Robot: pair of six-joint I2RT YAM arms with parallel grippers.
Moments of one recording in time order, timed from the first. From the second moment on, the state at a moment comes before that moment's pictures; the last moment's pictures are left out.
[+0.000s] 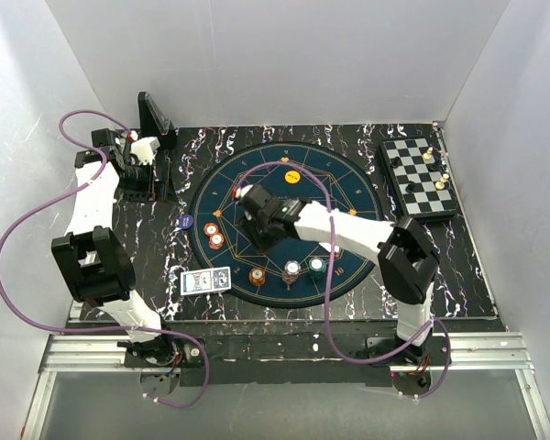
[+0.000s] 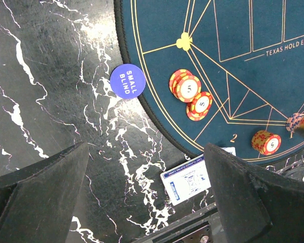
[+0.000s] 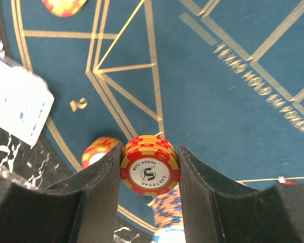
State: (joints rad) left arm 0.23 1.69 1.53 -1.02 0.49 0.32; right arm 1.03 1.89 1.51 -0.66 0.09 0.29
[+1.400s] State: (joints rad) left arm 0.23 1.76 1.55 -1.05 0.58 0.37; right arm 0.46 2.45 2.18 -0.78 0.14 0.28
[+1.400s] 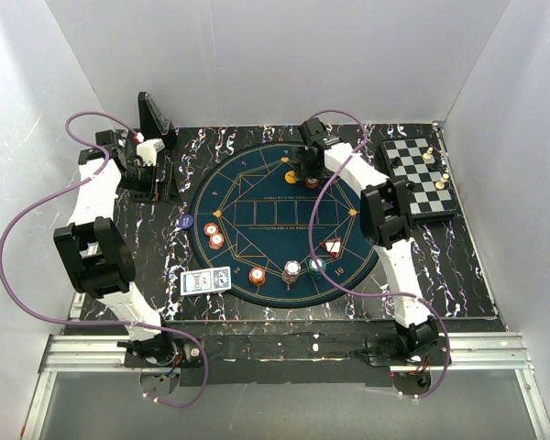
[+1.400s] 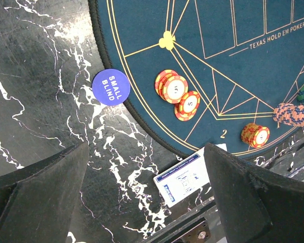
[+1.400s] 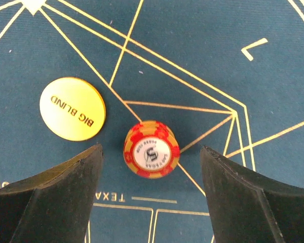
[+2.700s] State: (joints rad) left arm 0.23 1.69 1.55 -1.06 0.54 0.33; right arm 1.12 2.00 1.59 -0.79 0.04 0.32
